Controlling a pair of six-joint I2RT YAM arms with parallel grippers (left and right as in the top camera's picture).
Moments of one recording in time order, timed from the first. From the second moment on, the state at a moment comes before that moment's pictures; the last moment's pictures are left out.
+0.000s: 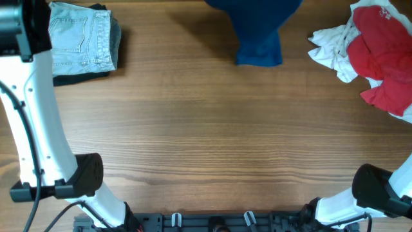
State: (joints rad) left arm 0.05 1.87 2.56 -0.81 0.10 -0.28; right arm -0.35 1.74 2.44 -0.70 -0.47 0.04
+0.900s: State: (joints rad) left arm 0.10 1.68 2.54 -1.37 0.13 -0.18; right arm -0.36 1.50 2.43 -1.27 -0.40 -0.11
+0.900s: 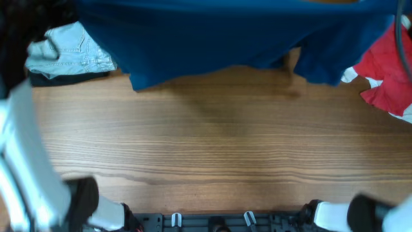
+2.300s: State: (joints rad) left arm 0.08 2.01 2.55 -0.49 0.22 -0.16; right arm -0.34 1.87 2.50 -0.48 -0.41 0.17
